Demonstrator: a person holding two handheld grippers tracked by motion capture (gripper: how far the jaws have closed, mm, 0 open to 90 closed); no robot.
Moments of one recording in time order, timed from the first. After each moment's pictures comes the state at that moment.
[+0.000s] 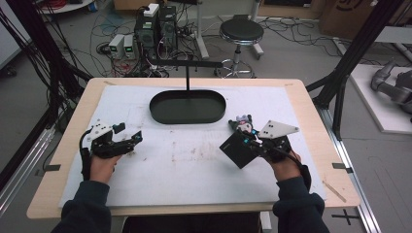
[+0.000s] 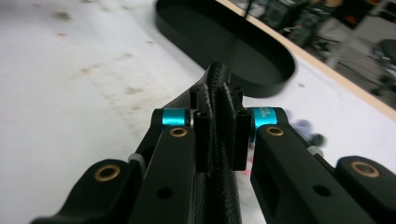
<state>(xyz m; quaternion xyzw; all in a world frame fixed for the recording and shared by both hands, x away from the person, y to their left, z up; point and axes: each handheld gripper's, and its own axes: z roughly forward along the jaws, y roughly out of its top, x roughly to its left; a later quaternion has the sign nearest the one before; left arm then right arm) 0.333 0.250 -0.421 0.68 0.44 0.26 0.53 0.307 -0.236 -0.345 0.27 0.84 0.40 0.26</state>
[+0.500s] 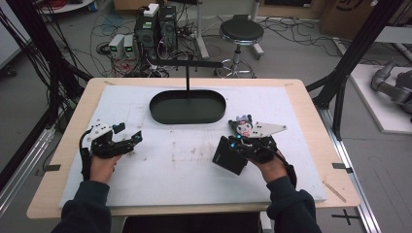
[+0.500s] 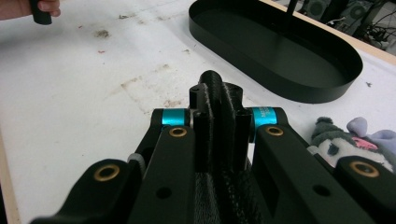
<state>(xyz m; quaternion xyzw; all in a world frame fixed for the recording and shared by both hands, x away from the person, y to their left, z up) 0.333 0.250 -0.421 0.68 0.44 0.26 0.53 0.317 -0.215 -0.366 0.26 0.83 0.46 0.16</state>
